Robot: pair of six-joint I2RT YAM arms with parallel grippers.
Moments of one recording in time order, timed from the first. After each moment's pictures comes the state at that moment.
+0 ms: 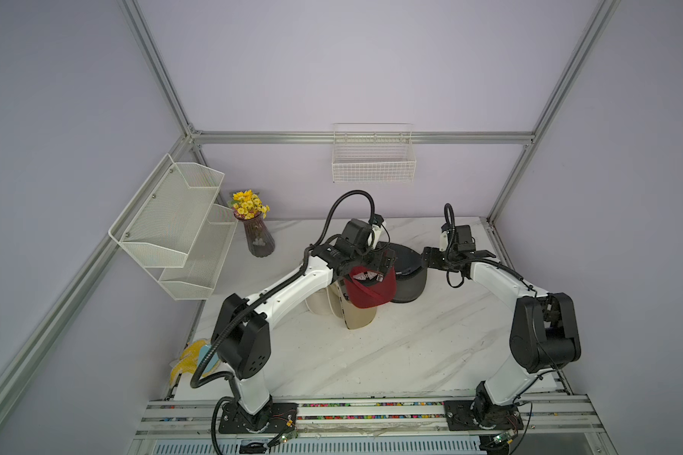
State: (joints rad) left arm -0.70 1.83 1.59 -0.39 0.10 -0.23; right arm 0.11 1.71 1.19 -0.34 -0.11 0.29
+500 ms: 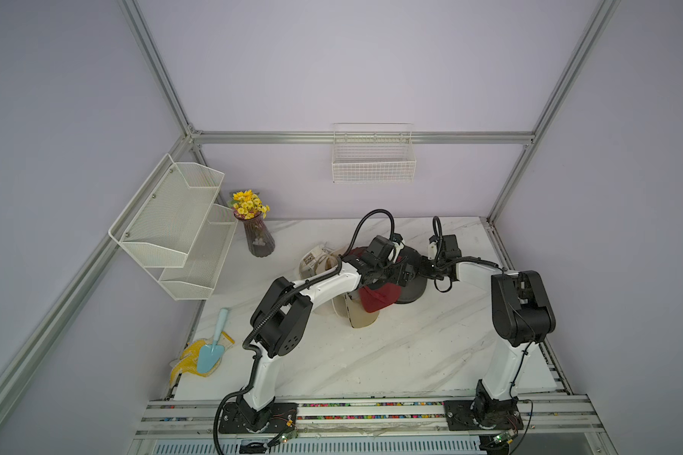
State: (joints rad) left arm -0.74 2.05 1.60 -0.24 0.16 -0.34; right arm 0.11 1.90 1.18 -0.17 -0.26 0.37
